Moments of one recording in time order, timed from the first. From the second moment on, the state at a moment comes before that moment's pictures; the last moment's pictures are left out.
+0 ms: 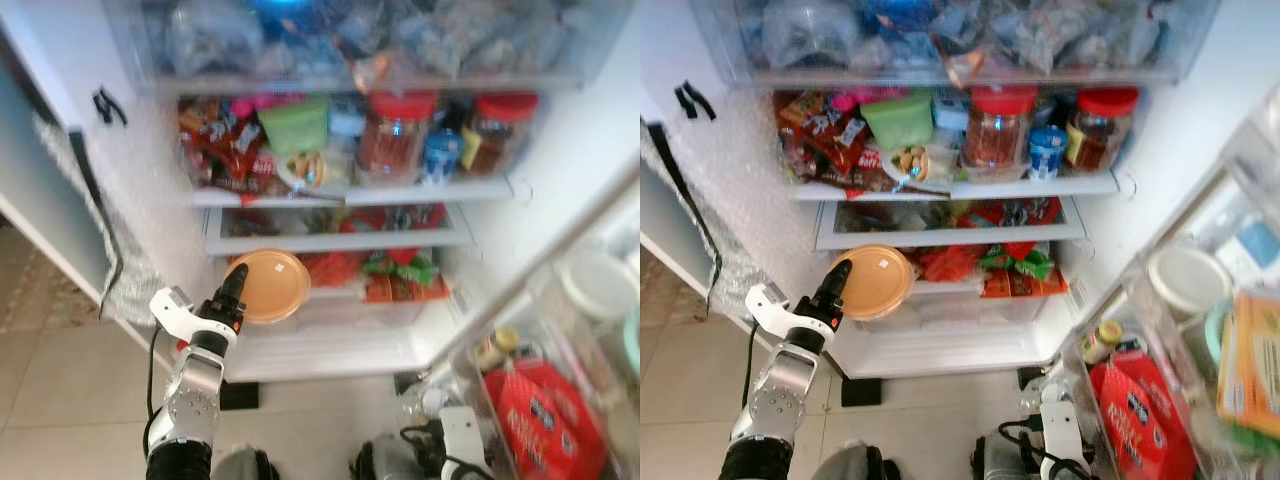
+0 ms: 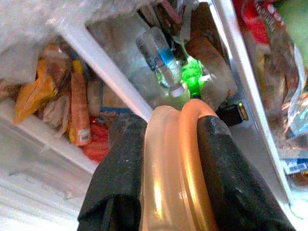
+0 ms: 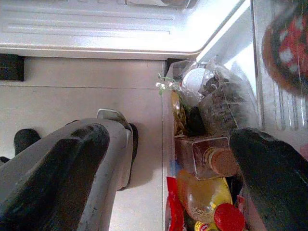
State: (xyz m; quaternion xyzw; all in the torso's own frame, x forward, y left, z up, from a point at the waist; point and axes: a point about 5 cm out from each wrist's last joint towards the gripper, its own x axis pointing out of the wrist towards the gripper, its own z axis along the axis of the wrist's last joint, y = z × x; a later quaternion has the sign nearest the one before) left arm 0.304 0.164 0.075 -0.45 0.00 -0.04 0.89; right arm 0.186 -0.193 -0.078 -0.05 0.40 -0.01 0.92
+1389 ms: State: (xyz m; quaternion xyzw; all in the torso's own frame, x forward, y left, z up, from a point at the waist) left arm 0.306 0.150 0.080 -0.44 0.01 -0.07 0.90; right arm 0.196 -0.198 -0.071 -0.05 0.38 -0.02 0.93
